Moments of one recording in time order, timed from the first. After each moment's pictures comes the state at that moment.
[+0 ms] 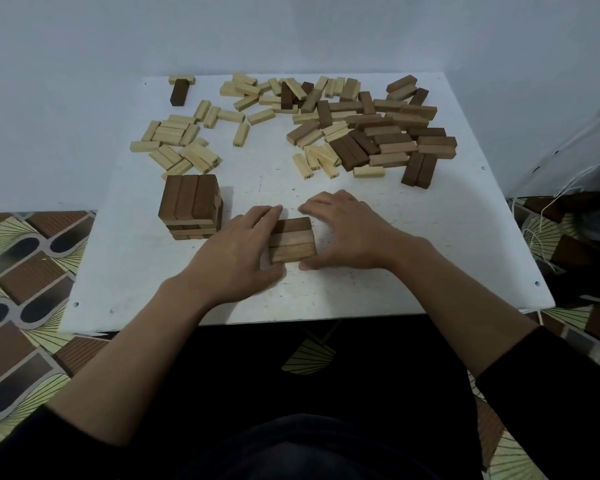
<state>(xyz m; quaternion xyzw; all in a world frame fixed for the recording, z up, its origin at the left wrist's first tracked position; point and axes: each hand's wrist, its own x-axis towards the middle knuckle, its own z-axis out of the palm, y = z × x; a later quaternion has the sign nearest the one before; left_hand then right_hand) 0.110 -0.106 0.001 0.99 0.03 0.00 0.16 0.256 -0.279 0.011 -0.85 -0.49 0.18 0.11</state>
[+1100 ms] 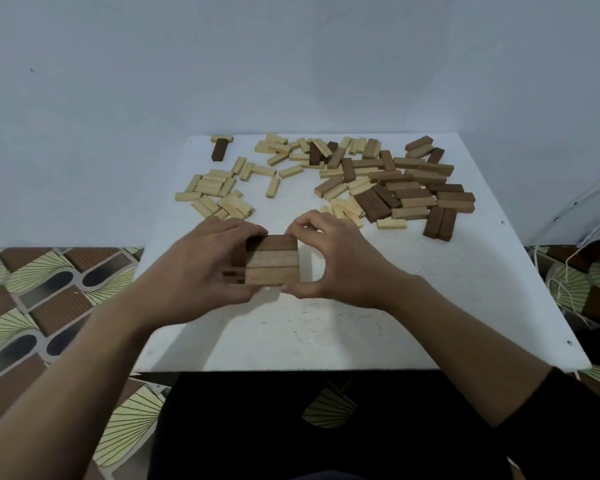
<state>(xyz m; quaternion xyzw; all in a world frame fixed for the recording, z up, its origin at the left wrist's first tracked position) 0.078 -0.047 0.087 0.98 -0.01 0.06 0.20 0.230 -0.239 0.054 -0.79 -0.55 0.07 0.25</state>
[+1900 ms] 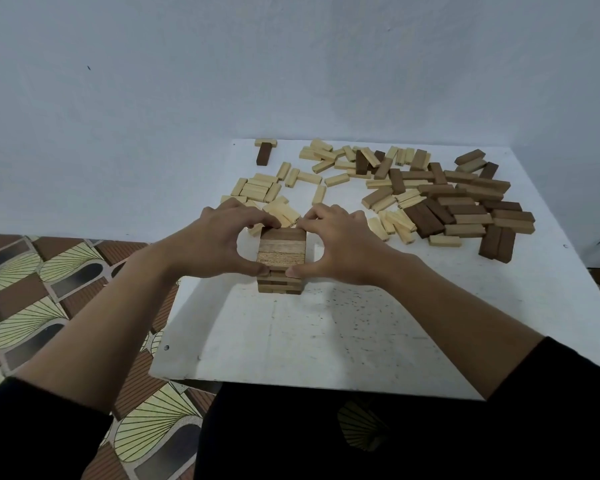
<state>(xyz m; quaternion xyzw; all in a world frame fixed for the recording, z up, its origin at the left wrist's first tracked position) 0.095 0.057 0.067 0.97 0.04 -0.03 0.22 0.232 -0.142 0.054 -0.83 -0.54 0.10 0.15</state>
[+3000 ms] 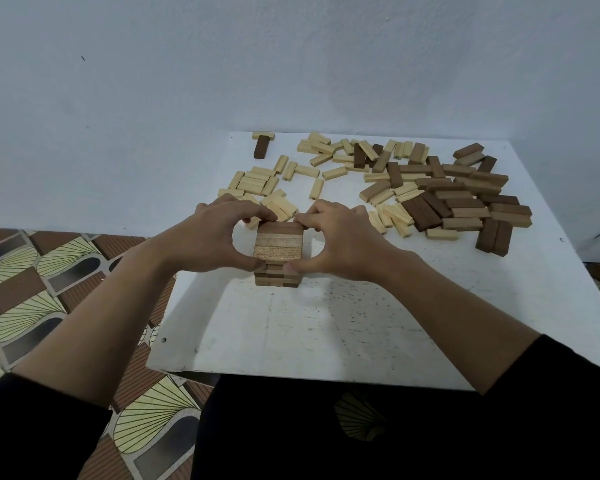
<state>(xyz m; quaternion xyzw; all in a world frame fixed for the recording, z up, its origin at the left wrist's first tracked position) 0.093 0.055 0.067 0.96 0.07 -0.05 0.25 0.227 -0.149 0.060 -0.83 -0.51 0.11 0.18</state>
